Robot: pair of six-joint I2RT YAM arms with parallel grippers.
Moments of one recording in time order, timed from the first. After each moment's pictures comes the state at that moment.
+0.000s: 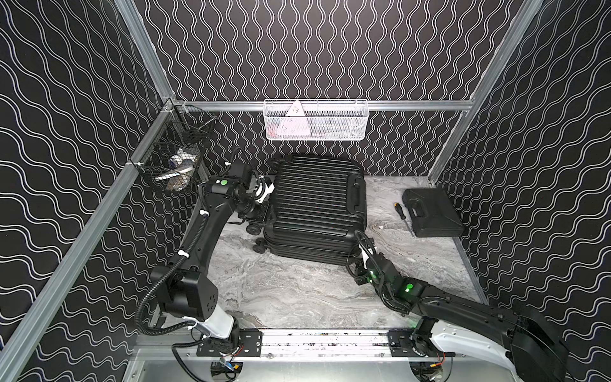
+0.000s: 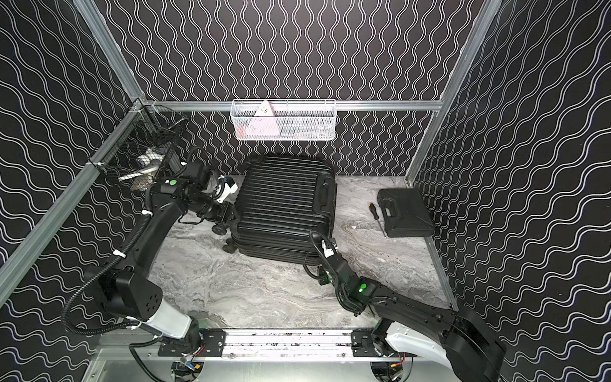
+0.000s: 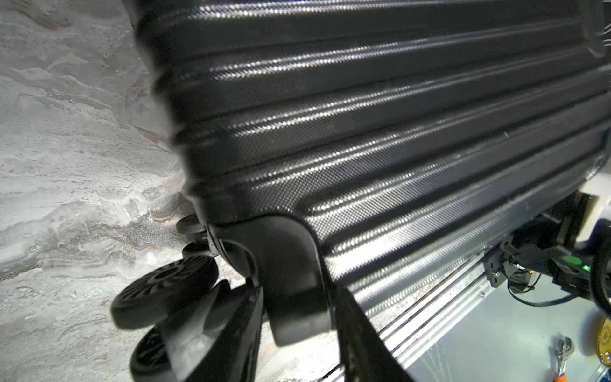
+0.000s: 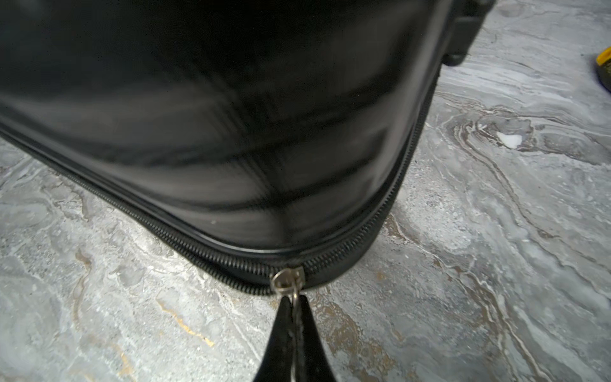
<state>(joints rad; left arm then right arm) -0.09 1.57 1.66 -1.26 0.37 0.11 0.85 1.04 0.41 -0.03 0.38 0.42</state>
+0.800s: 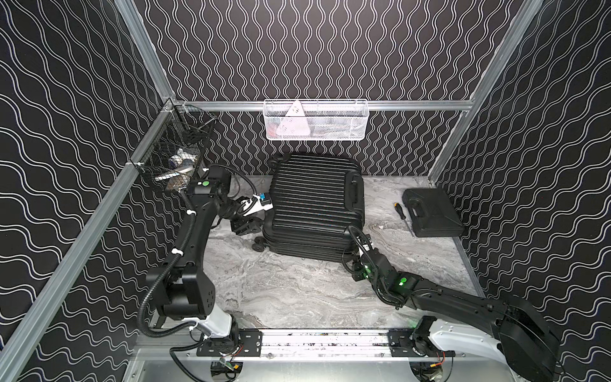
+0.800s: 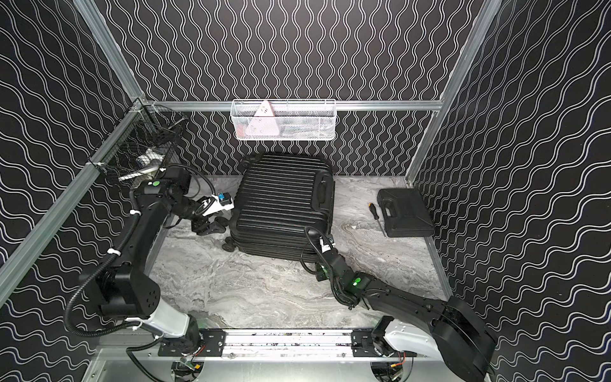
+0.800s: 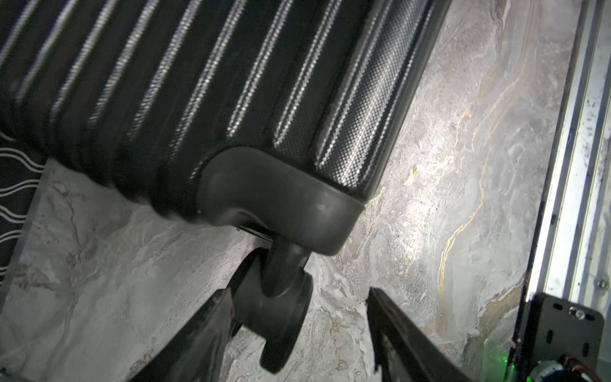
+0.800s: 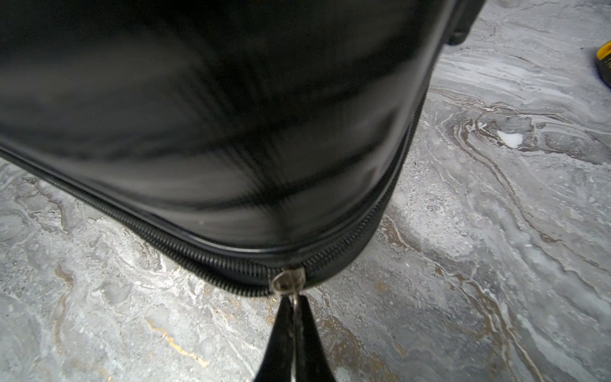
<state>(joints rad) 0.10 1.60 1.59 -1.31 0.50 1.29 0.84 1.13 0.47 -0.03 0.37 0.42</state>
